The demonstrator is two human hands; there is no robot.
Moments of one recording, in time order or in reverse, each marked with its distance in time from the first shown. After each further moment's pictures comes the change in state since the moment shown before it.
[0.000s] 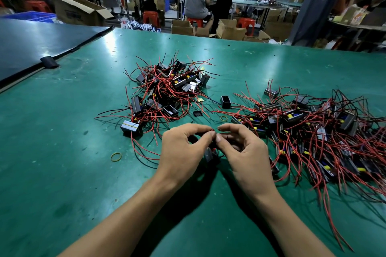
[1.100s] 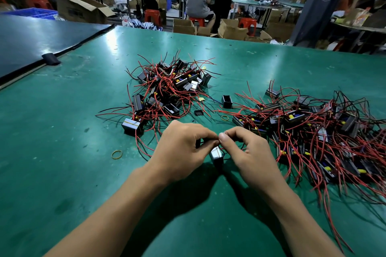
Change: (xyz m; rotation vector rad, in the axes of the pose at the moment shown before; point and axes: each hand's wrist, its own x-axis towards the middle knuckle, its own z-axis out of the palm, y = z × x) left_hand 0.012 -0.013 -0.016 0.288 -0.235 0.446; right_hand 0.005 -0.015 -0.016 -0.388 -0.152 -0.095
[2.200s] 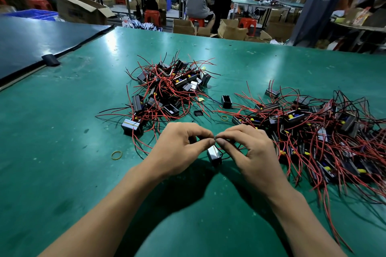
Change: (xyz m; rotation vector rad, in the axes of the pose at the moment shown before) left_hand 0.001 -0.005 -0.004 -0.233 -0.077 -0.206; right_hand 0.001 0.010 -0.005 -0.304 0.096 -0.313
